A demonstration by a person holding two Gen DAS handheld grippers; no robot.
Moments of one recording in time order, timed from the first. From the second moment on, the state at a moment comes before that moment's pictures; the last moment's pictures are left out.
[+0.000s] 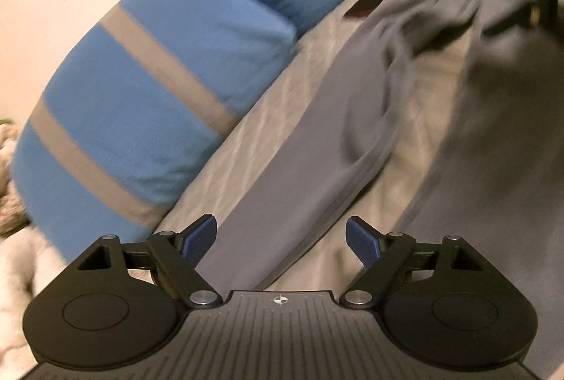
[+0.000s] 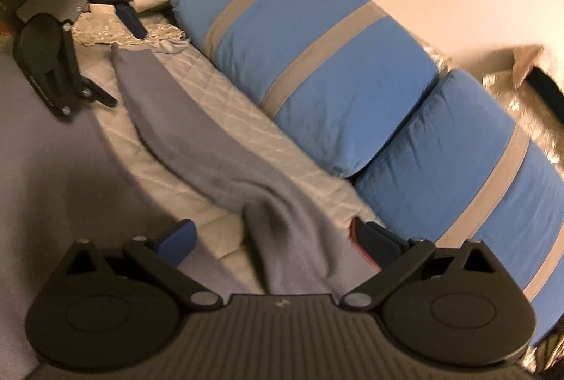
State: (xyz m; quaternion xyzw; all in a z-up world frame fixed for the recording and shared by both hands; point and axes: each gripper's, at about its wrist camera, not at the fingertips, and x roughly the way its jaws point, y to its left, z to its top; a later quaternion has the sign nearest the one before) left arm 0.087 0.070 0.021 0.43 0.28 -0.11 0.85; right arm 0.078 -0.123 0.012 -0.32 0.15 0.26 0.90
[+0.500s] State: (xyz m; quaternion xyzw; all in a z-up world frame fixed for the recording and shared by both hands) left arm 0.091 0.024 -0.011 0.47 0.29 -0.20 0.81; right arm 0.092 -0.153 0.004 -0.26 0.21 0.26 0.91
